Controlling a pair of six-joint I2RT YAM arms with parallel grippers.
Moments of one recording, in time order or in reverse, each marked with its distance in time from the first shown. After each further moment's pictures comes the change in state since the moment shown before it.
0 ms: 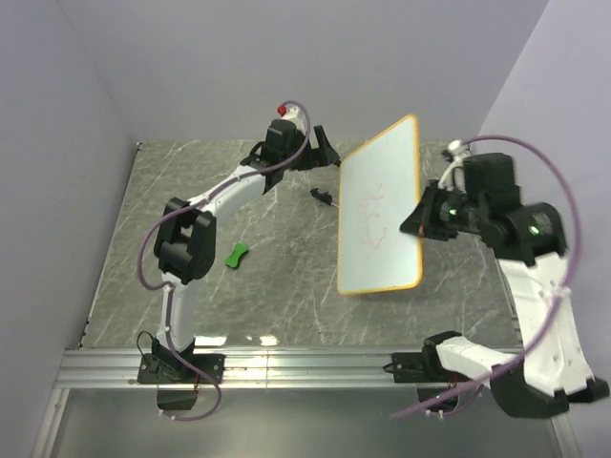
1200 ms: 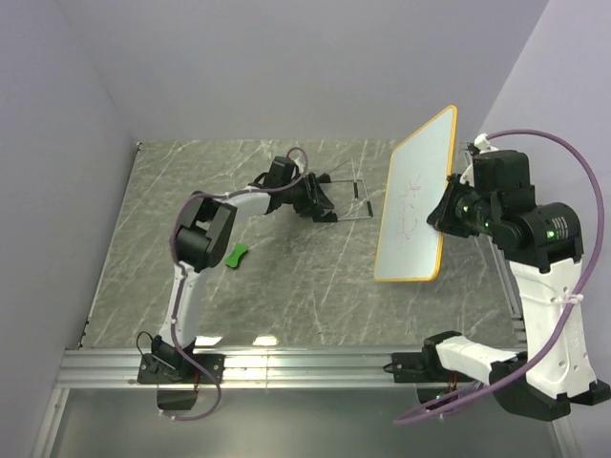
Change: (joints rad) left arm 0.042 0.265 -0.087 0.110 0.422 -0.230; right arm -0.003 0.011 0.156 -0.099 0.332 0.023
